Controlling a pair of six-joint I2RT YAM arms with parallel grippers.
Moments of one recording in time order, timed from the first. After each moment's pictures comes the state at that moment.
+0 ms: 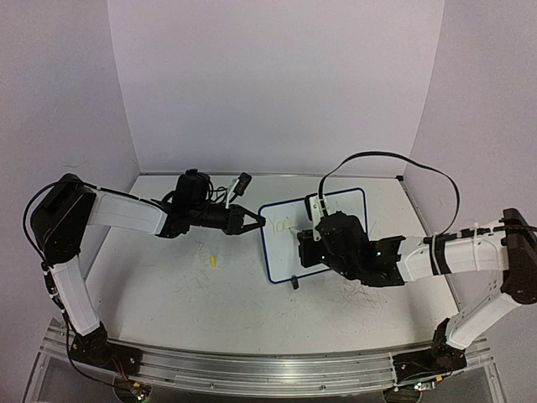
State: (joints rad) left arm -0.66 1.81 1.05 0.39 0.73 -0.33; right arm 1.03 1.51 0.85 0.15 0.50 0.37
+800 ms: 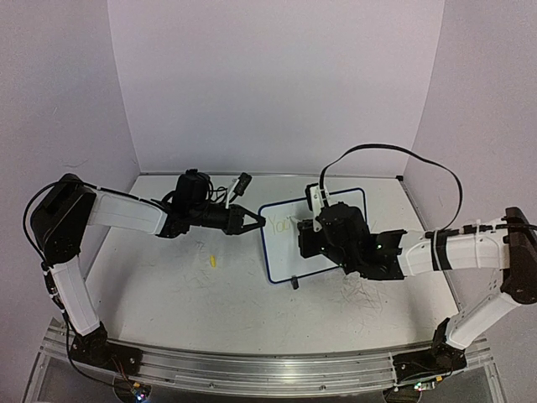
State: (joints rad) left arm -0.66 1.81 1.05 0.39 0.74 -0.33; right arm 1.01 1.51 0.90 0.16 0.52 0.33
